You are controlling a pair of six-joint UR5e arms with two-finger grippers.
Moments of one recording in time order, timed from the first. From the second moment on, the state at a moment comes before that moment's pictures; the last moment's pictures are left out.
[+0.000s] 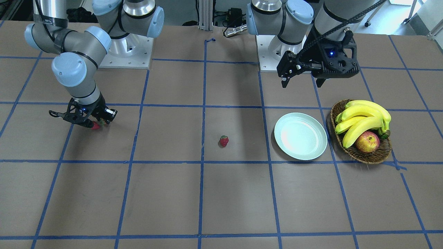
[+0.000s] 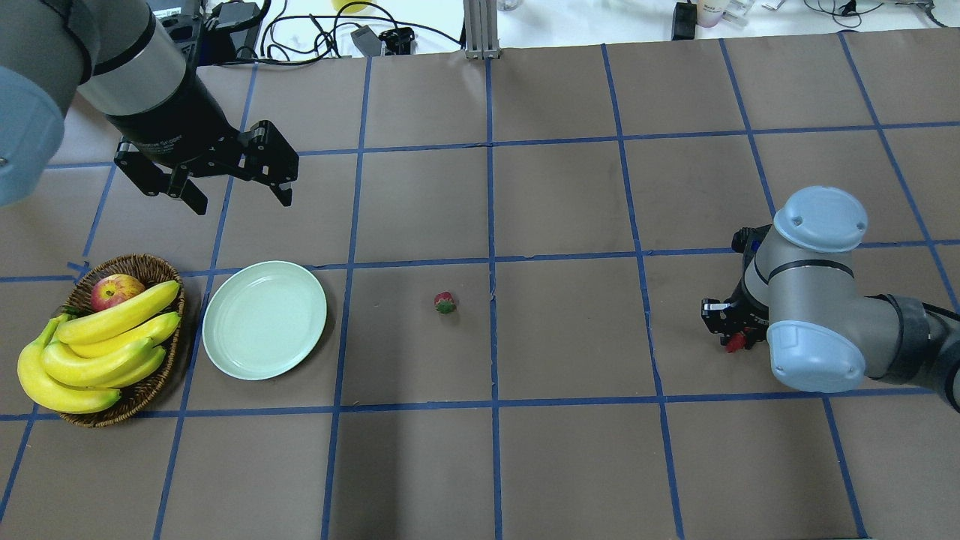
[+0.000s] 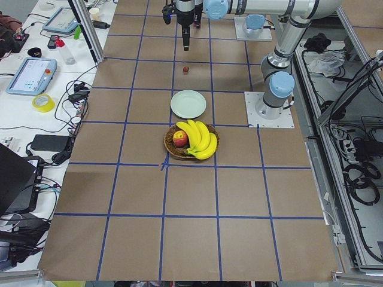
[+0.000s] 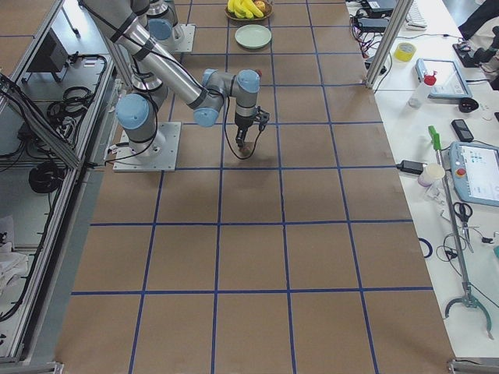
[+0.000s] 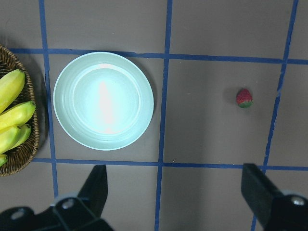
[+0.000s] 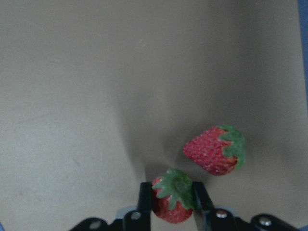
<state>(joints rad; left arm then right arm) -1.55 -1.52 -1.61 -1.59 1.56 -0.04 1.32 -1.46 2.31 -2.37 -1.68 0.02</state>
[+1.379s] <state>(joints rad) -1.55 -1.52 -1.63 -1.58 1.56 -0.04 2.02 -1.10 1.73 -2.20 -1.19 0.58</state>
